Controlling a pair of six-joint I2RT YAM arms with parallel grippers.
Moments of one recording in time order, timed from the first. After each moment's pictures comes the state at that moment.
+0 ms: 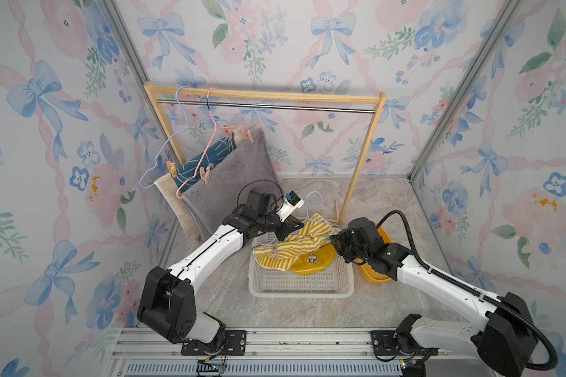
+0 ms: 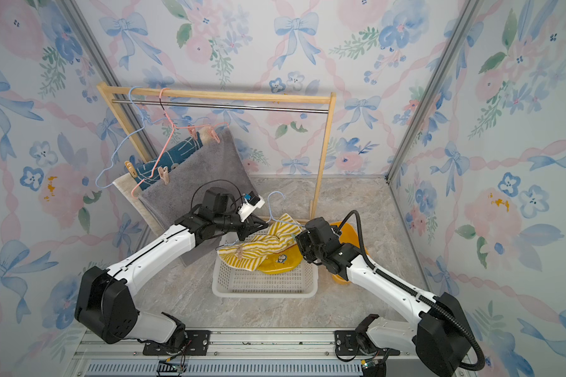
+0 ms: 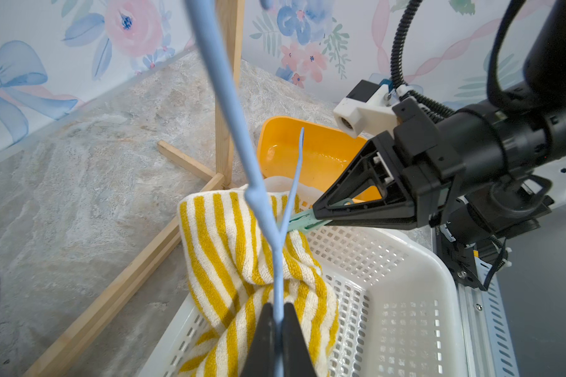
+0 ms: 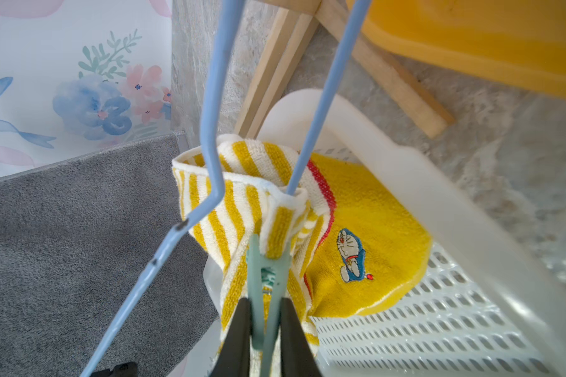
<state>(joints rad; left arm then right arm) -0.47 1.45 1.13 -0.33 0.68 0.23 0.67 1.19 0.84 -0.33 0.07 1.62</state>
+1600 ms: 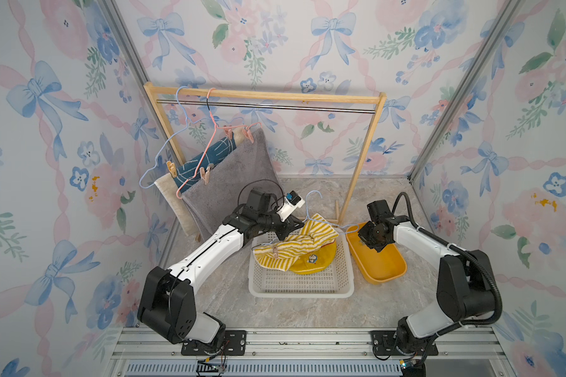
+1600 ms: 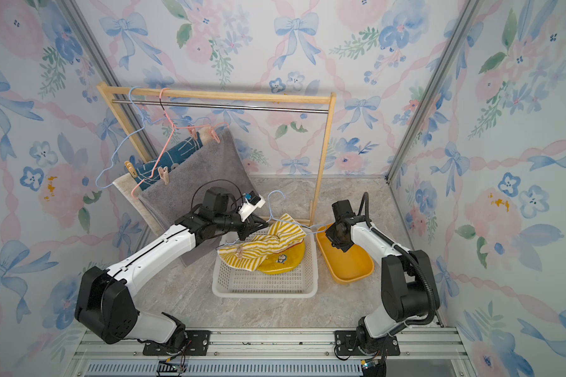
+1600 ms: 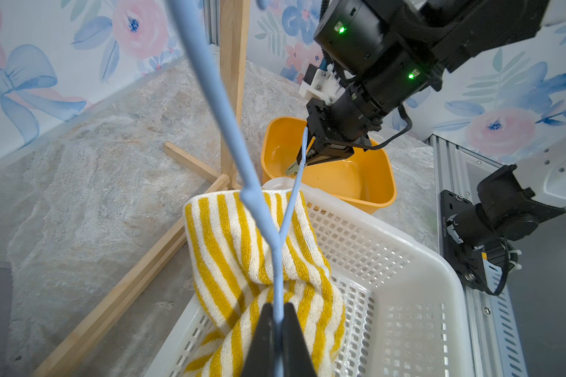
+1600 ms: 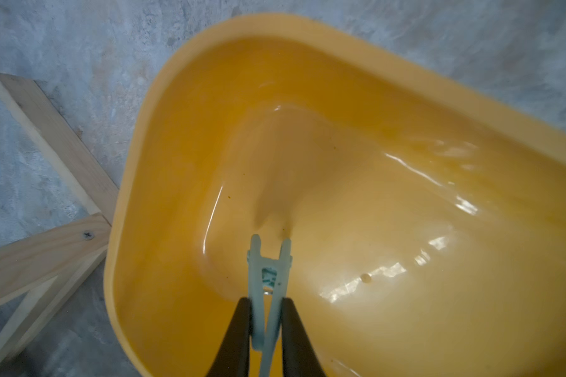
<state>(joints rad) -0.48 1.45 1.14 -0.33 0.65 0.23 0.22 1.62 1.05 -0.65 0.05 1.01</state>
